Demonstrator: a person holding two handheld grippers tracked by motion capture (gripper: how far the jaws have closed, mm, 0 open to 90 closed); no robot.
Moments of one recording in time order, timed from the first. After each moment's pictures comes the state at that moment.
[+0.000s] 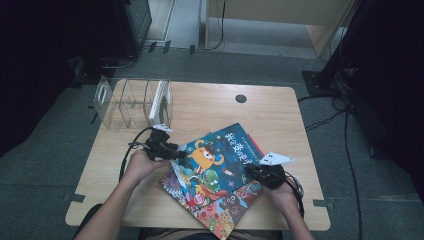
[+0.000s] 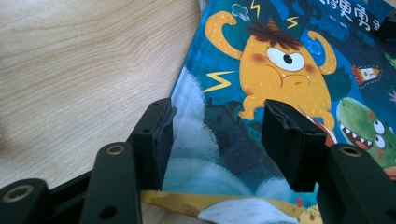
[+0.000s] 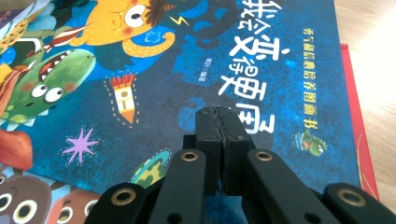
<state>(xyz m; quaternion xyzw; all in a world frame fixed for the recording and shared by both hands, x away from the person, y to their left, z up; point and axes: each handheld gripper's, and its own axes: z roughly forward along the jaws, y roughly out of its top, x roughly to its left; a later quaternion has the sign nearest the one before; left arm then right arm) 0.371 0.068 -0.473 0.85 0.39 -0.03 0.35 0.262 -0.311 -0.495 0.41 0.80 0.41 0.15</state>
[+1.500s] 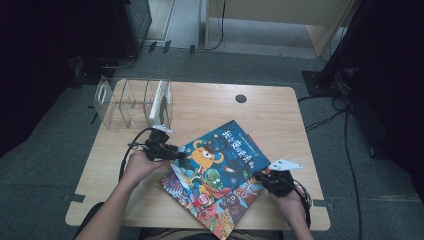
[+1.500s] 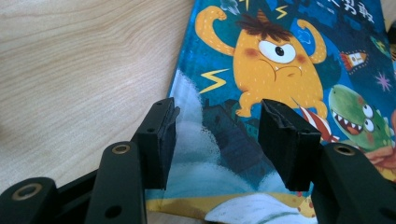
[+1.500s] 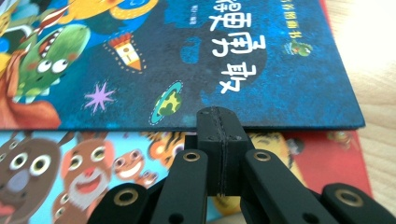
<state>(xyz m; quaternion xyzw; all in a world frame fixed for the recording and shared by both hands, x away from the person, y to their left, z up) 0.366 0.071 -0.472 0.85 0.39 -0.05 0.35 0.242 -0.330 -0.497 0.47 0.78 0.38 0.13</state>
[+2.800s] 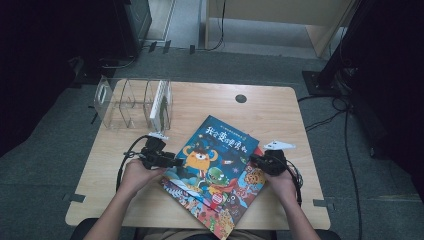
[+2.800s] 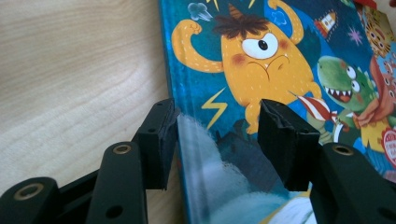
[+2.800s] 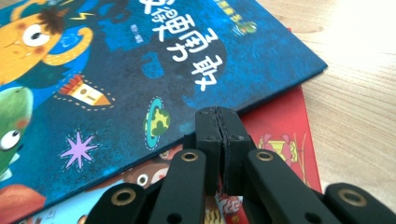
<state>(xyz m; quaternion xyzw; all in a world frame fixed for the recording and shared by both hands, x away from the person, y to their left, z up) 0.341 0.076 -0.475 0.84 0.41 -0.05 0.34 0.302 -0.324 -0.498 0.49 0.77 0.38 0.13</state>
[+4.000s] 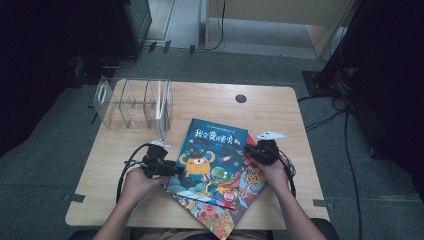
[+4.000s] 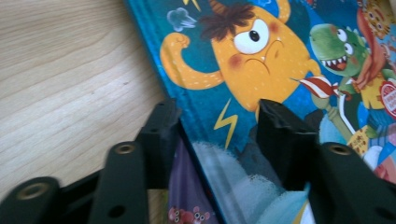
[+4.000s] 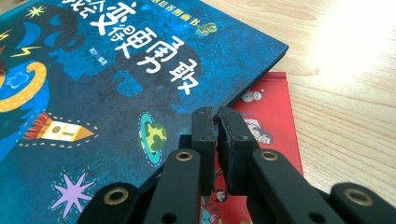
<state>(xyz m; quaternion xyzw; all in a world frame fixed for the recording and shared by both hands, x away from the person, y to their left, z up) 0.317 0.070 -0.473 0.84 0.44 -0.05 0.32 0.335 -0.308 -0.498 0.49 0.77 0.38 0.15</state>
